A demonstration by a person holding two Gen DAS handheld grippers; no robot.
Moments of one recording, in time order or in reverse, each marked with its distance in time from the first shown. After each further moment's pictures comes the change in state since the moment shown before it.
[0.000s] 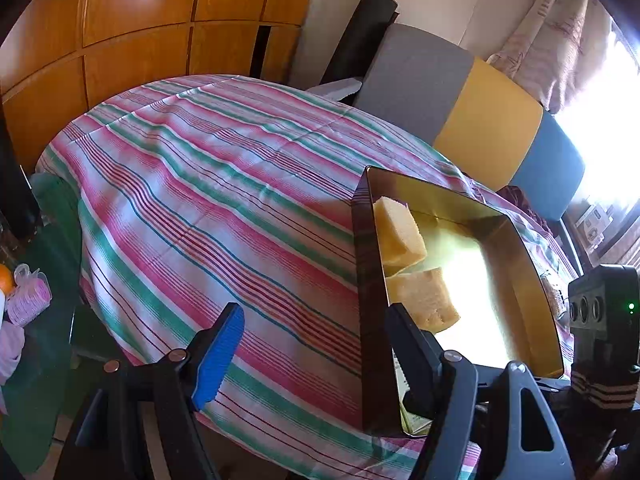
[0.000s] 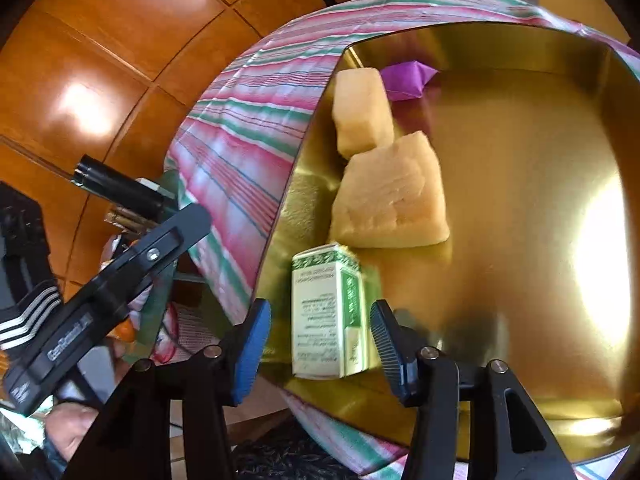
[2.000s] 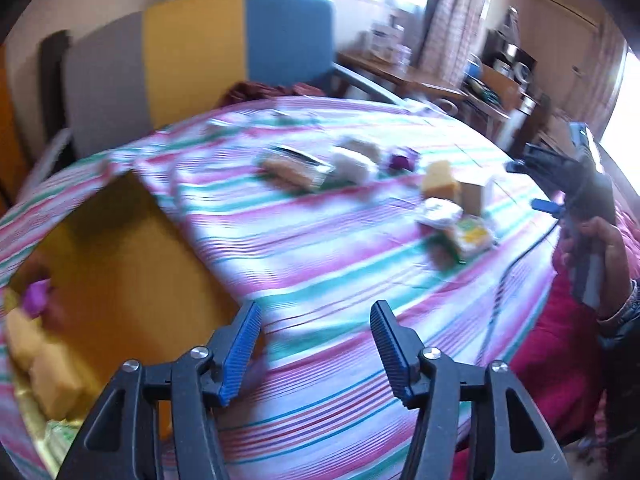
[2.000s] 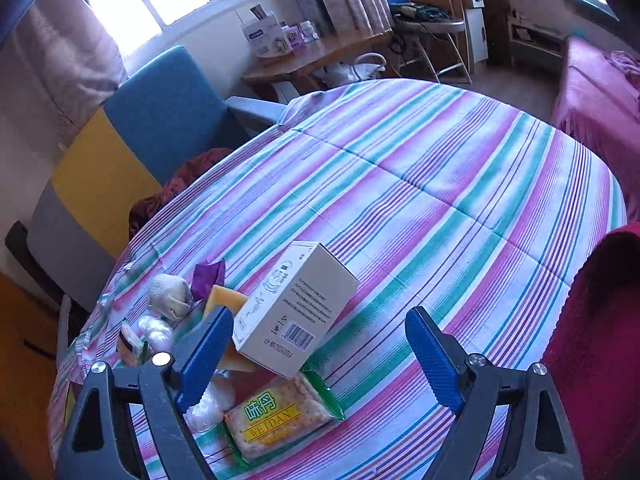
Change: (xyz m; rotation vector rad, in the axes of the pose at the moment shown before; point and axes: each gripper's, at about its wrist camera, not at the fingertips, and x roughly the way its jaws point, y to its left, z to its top) left arm 0.000 -0.336 -0.096 0.785 0.205 -0.457; right arm -0.399 -0.335 -0.231 1.031 -0.788 -0.742
